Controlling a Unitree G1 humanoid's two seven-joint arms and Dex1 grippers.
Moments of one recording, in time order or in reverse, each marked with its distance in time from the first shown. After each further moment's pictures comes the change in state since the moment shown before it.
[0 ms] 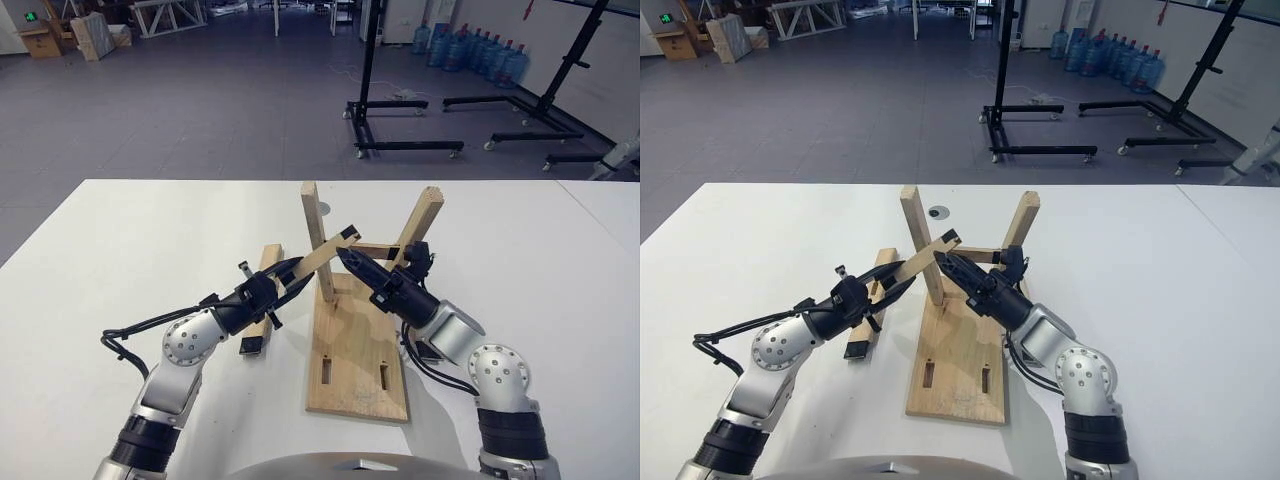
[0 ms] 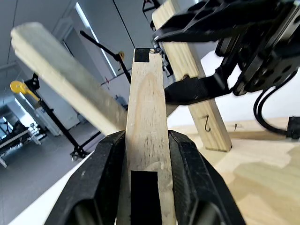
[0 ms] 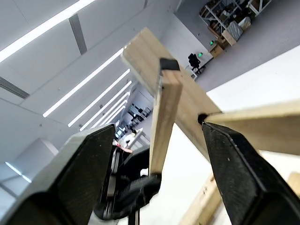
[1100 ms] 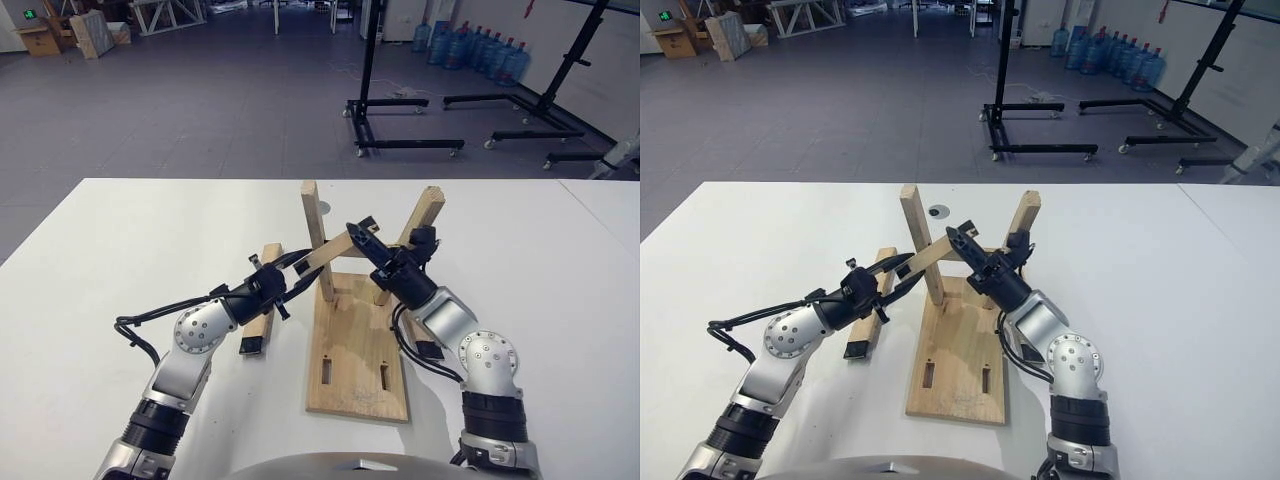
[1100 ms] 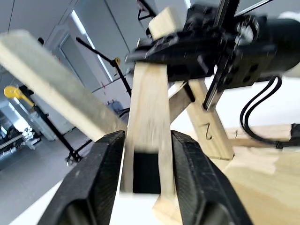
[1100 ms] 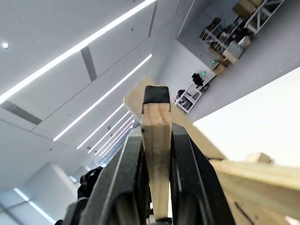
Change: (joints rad) left arm -0.043 -0.003 -0.020 0.051 -0.011 0.019 0.018; right arm -0.063 0.057 -0.084 0.049 0.044 -0.010 -0.026
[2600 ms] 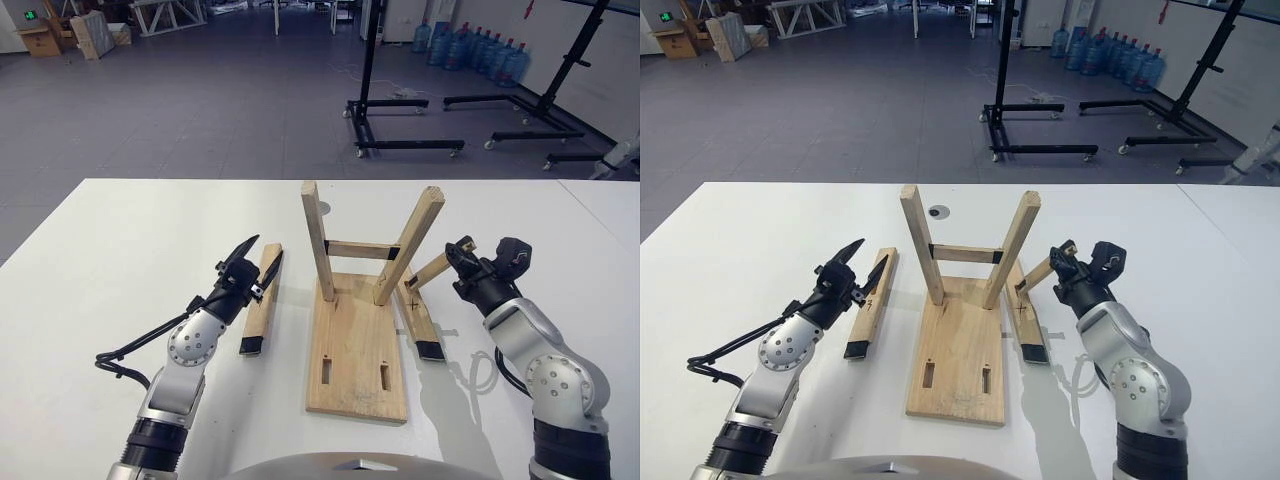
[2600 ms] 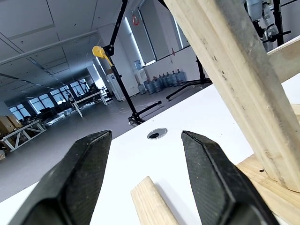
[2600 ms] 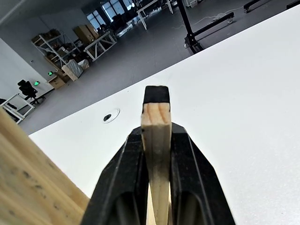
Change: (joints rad) left arm 0.087 -0.067 0.100 0.002 0.138 0.064 0.334; right arm 0.148 -0.247 -0.106 -0.176 -0.264 -0.057 -0.544
